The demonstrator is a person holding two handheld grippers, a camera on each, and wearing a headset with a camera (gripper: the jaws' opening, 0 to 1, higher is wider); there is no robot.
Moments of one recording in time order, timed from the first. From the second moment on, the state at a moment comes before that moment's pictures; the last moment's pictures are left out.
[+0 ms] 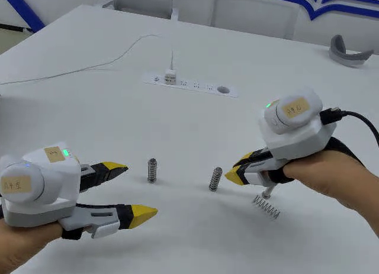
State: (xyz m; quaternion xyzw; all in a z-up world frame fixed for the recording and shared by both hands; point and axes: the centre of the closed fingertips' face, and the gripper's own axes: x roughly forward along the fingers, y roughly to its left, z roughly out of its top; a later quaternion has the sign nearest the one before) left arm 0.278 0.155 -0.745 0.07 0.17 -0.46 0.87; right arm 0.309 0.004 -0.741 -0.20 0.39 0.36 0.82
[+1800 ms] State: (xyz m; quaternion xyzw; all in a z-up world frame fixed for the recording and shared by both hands) left arm 0.273 0.153 -0.745 0.07 0.18 -0.47 0.86; right arm 0.268 -0.081 -0.802 -0.18 0.46 0.32 0.81
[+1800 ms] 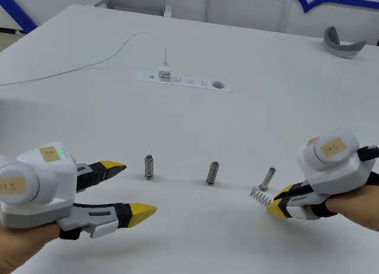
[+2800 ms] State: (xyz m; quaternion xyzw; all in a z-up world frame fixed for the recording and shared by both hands) left arm 0.245 0.136 -0.756 0.08 0.19 -0.50 0.84; right arm 0.258 -0.071 -0.796 -0.20 0.46 0.34 0.80
